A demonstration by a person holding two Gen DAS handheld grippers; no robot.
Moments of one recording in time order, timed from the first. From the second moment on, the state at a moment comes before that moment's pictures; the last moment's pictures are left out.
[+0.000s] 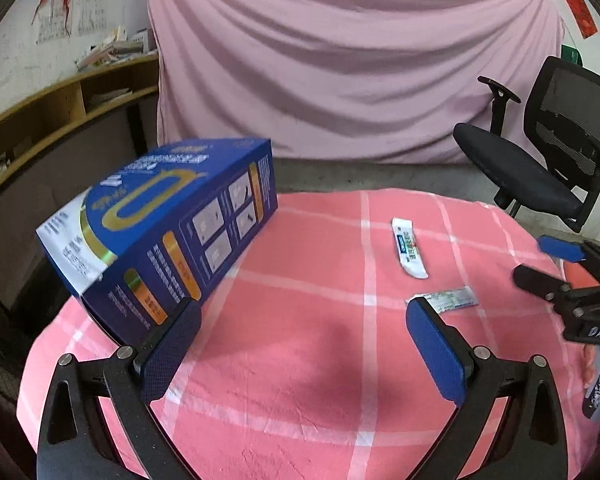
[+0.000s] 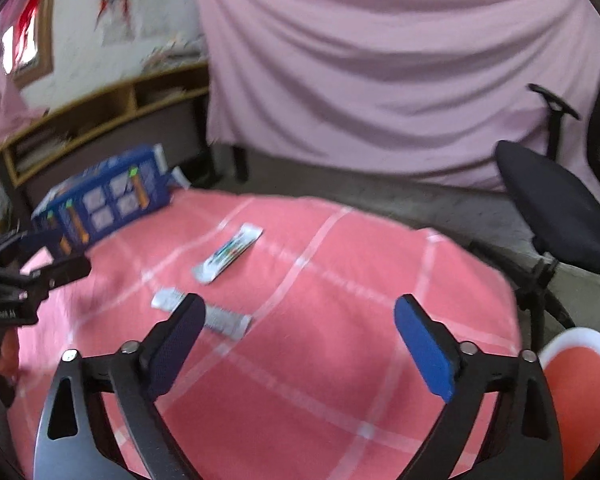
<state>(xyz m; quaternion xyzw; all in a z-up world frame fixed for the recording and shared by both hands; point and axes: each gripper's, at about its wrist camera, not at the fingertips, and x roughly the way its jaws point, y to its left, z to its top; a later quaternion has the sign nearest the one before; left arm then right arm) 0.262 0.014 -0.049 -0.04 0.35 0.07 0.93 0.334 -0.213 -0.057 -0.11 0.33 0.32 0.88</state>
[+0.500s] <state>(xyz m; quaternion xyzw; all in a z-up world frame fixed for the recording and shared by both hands) 0.268 0.027 -0.056 -0.06 0.40 0.06 0.91 0.344 -0.148 -0.088 -0.19 0.39 0.43 0.79</state>
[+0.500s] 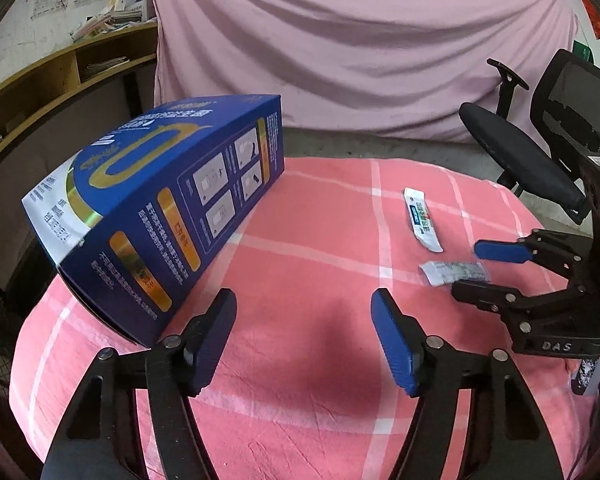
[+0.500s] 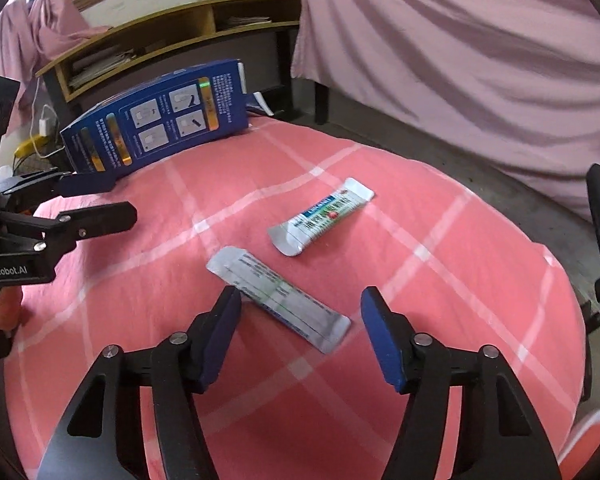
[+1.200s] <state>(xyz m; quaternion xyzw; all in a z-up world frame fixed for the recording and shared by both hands) 0.316 -0.017 -0.055 -0.03 0.42 -0.02 0.91 0.356 -0.221 -0.079 -0.09 0.41 0.33 0.84</state>
